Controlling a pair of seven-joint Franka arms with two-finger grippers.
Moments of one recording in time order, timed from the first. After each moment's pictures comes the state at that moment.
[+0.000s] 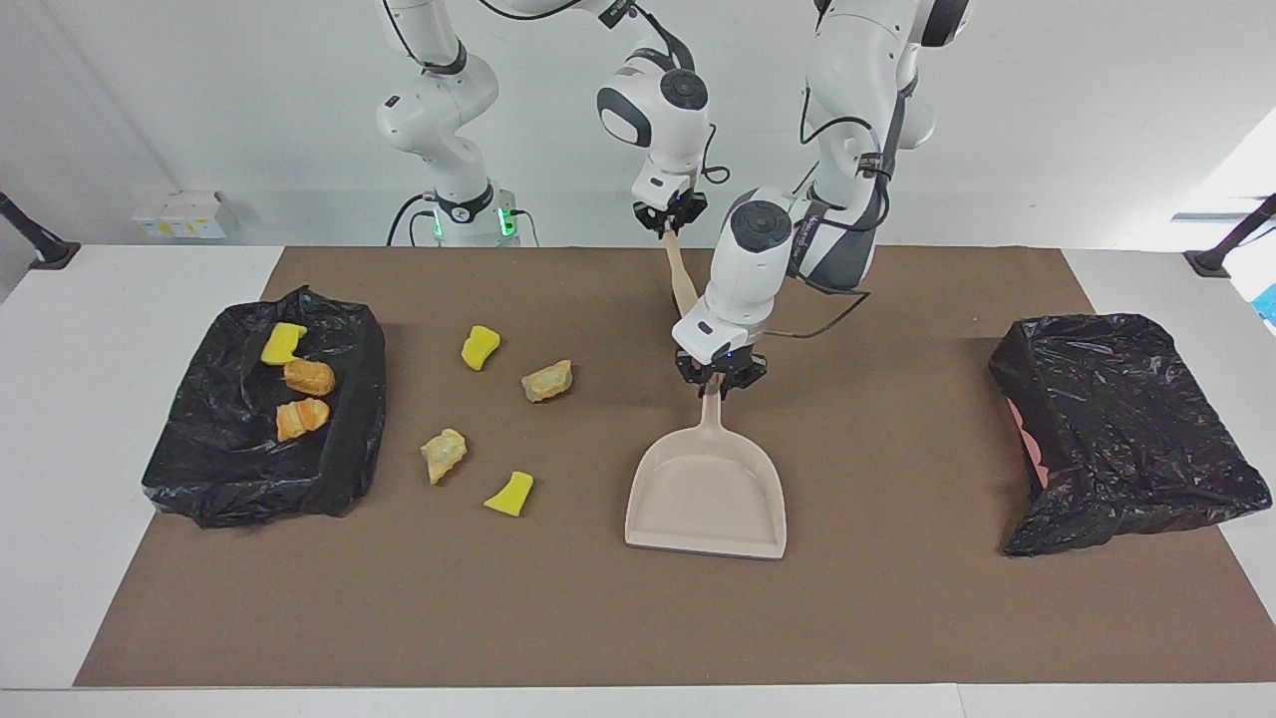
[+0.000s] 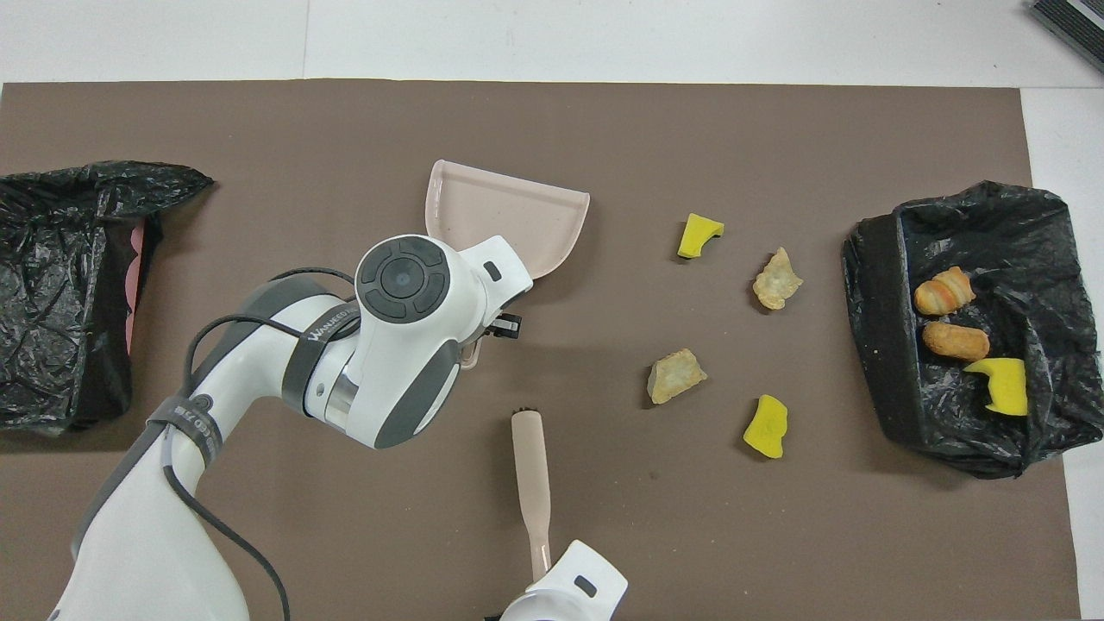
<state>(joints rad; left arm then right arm) -0.54 0.28 -0.03 -1.86 -0.02 2.20 -0.25 0.81 -0.17 0.17 -2.34 0.21 2.04 0.80</state>
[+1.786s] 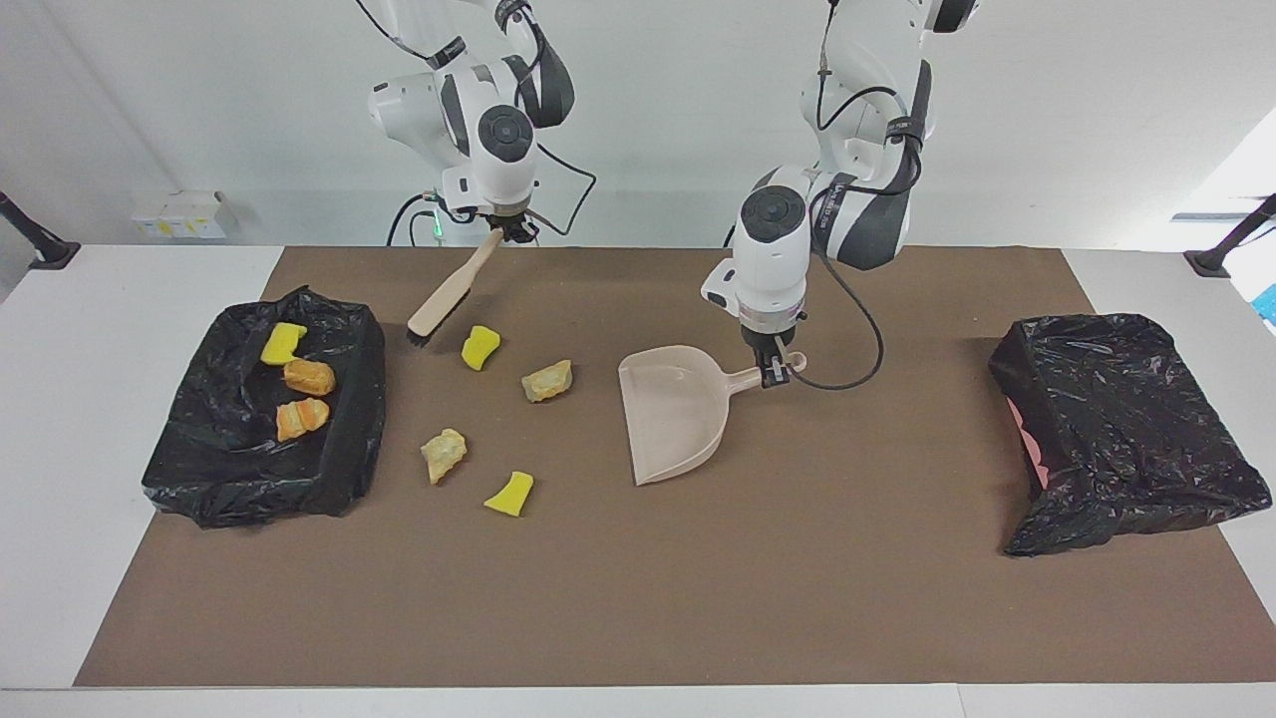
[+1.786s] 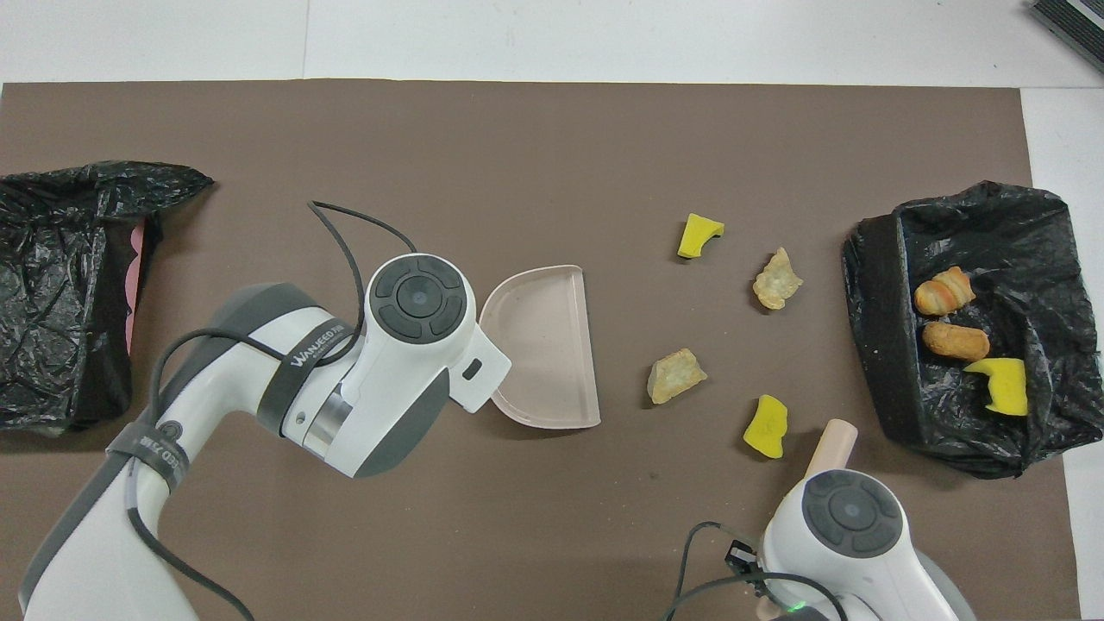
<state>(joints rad) -0.57 0.18 -0.03 -1.93 0.14 2.01 0.88 0.28 -0.44 0.16 -2.64 0.13 1.74 0.91</state>
